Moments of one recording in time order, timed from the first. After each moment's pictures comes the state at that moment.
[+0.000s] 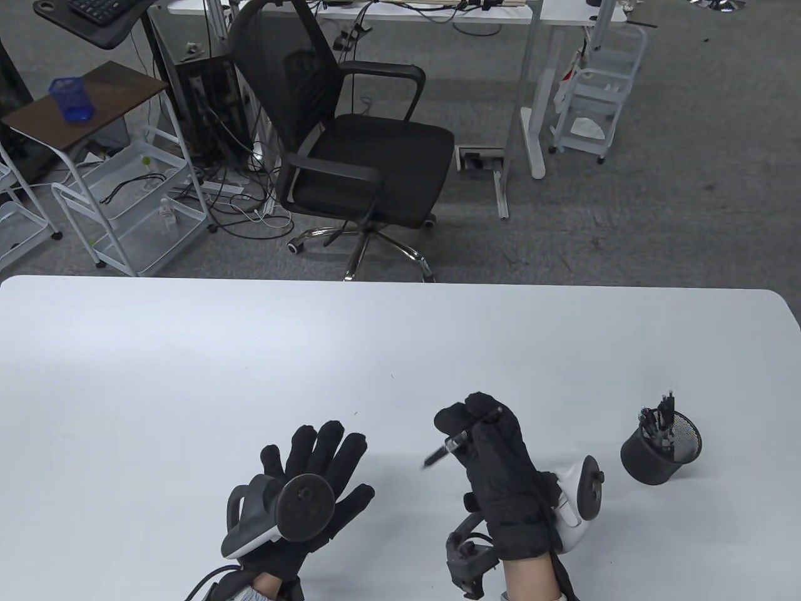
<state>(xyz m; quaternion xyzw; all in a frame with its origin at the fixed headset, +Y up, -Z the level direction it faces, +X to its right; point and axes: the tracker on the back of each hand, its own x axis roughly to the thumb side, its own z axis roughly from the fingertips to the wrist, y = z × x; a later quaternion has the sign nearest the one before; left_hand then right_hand) -0.158 -0.685 -0.231 -0.07 -0.19 0.13 0.97 0.124 -0.672 -0.251 0.16 -0.03 0.54 0.82</state>
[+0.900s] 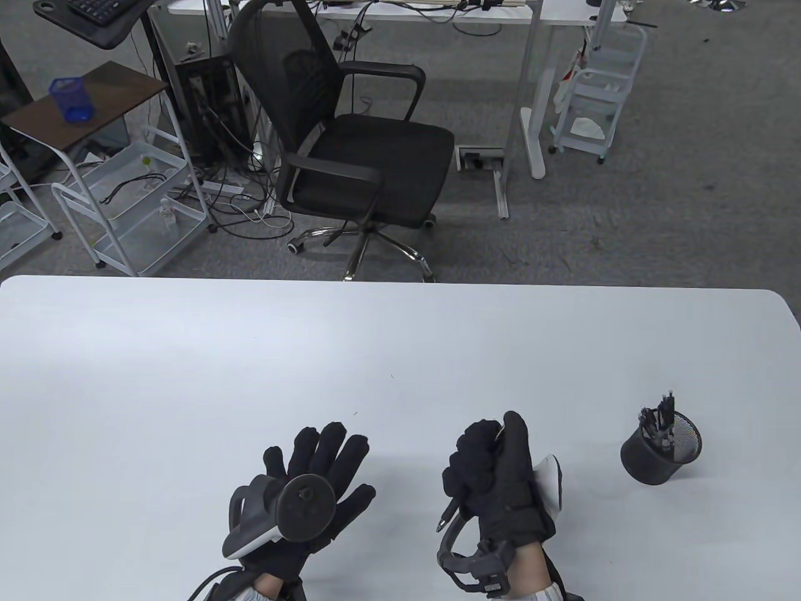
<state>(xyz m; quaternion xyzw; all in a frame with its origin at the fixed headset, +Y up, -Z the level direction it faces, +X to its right) -0.156 -0.686 -0.230 -0.07 -0.19 0.14 0.97 0.109 -0.716 -0.260 0.13 0.13 0.29 0.94</state>
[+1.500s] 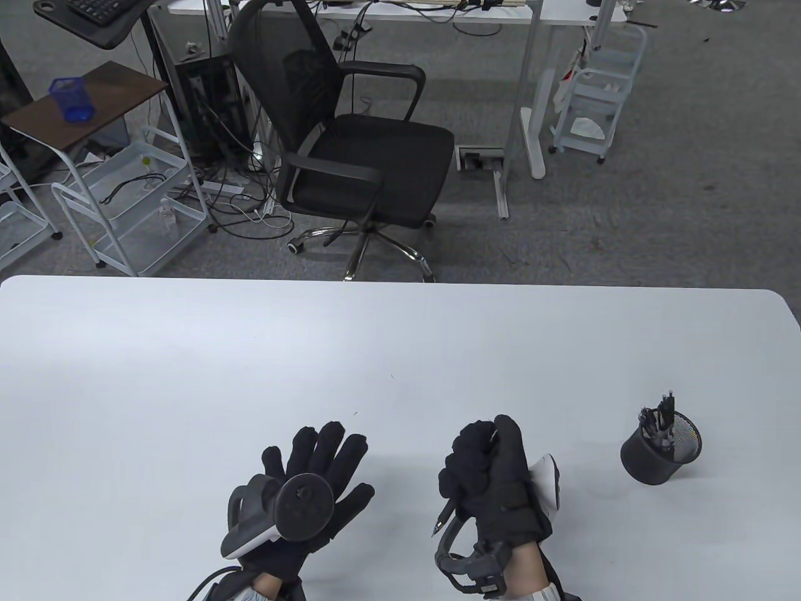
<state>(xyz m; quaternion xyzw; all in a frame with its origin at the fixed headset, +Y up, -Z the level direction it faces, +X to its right) -0.158 -0.686 -0.231 -0.07 -0.19 0.15 0.97 0.106 -0.712 -0.259 0.14 0.13 0.31 0.93</state>
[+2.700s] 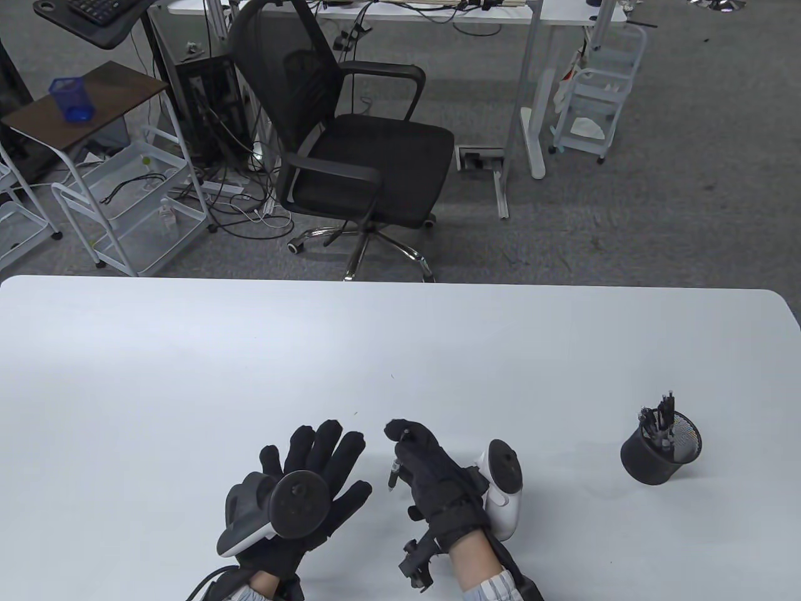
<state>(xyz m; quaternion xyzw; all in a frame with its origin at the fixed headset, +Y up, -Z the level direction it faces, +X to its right) -0.163 -0.680 -0.231 -0.07 -0.19 0.16 0.97 0.056 -0.749 -0.277 0.08 0.17 0.61 0.77</state>
